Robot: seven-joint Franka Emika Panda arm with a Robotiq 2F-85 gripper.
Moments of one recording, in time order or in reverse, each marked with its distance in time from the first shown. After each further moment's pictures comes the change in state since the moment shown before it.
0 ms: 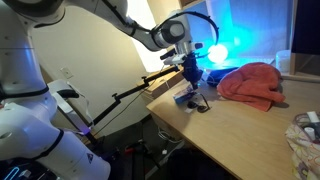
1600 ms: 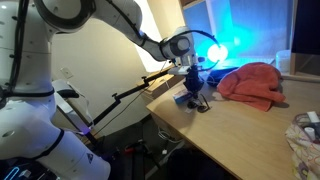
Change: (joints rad) arm 0.040 0.181 -0.005 0.103 -0.008 -0.007 0.000
